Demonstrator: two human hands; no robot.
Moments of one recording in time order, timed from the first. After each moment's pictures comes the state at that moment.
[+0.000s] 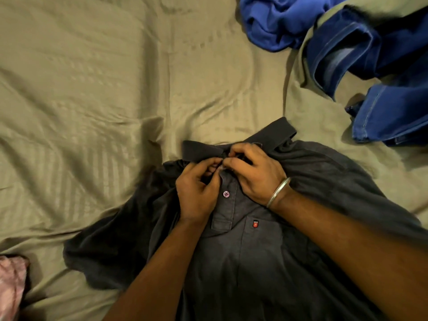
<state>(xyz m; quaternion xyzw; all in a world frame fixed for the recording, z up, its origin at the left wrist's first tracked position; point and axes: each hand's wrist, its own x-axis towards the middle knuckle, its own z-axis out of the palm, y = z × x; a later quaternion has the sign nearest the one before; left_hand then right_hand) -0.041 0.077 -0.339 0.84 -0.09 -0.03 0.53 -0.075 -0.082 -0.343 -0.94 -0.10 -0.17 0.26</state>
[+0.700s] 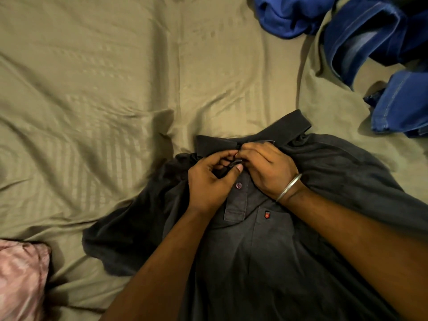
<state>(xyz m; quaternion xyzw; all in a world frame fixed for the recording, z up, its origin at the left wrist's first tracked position) -0.037 0.081 -0.331 0.81 -0.10 -0.14 0.56 -0.078 -0.080 -0.358 -0.93 -0.10 -0.23 0.26</state>
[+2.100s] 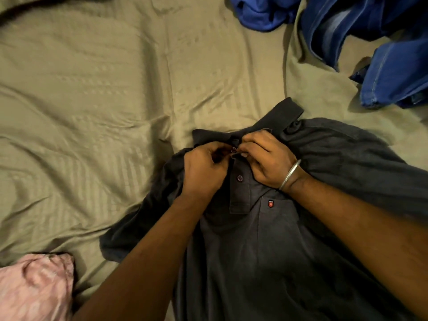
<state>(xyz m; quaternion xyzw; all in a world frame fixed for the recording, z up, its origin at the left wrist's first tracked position) -0.016 0.077 -0.294 0.90 -0.17 -0.16 0.37 -0.080 -0.082 -0.361 -0.92 -0.09 -0.24 0.30</state>
